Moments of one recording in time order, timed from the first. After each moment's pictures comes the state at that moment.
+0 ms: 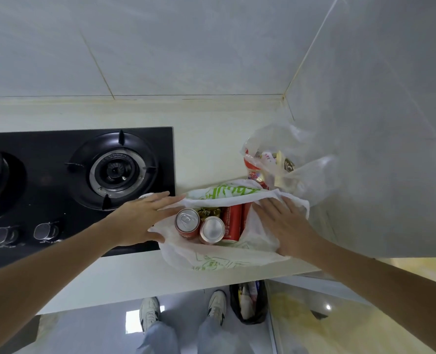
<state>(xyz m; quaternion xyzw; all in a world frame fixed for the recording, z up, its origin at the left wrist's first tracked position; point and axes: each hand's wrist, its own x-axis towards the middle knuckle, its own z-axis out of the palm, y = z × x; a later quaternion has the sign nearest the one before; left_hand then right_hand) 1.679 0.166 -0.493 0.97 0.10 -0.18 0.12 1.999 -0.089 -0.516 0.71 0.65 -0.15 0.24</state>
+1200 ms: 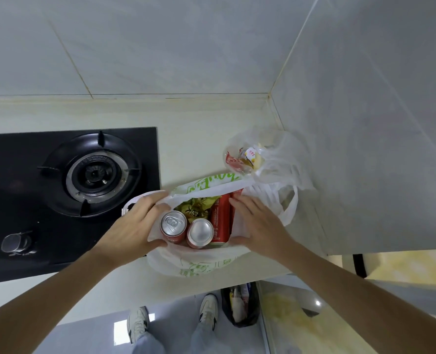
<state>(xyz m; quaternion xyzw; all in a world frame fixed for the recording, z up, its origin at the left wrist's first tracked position) 1.682 0.131 -0.525 0.95 0.21 0.07 0.23 1.964 -0.074 -0.527 0.76 0.63 -0.15 -0.05</state>
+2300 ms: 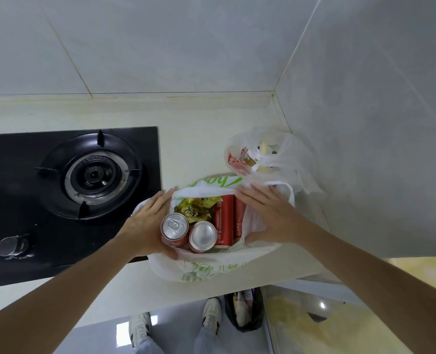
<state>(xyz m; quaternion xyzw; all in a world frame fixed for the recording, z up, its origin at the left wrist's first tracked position) 1.717 0.136 -0.545 0.92 0.28 -0.13 0.26 2.022 -0.061 -0.540 0.71 0.68 -0.18 0.01</state>
